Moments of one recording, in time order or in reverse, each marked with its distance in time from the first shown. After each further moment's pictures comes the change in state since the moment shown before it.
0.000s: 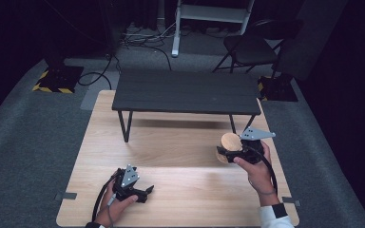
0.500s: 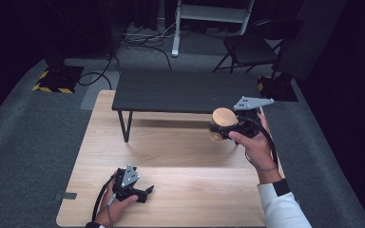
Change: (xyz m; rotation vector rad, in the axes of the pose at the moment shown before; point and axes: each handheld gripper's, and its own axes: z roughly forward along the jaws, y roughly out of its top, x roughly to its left) left arm 0.000 0.000 0.000 0.000 0.000 0.000; right arm -0.006 0.102 -0.007 -0.009 0.079 -0.044
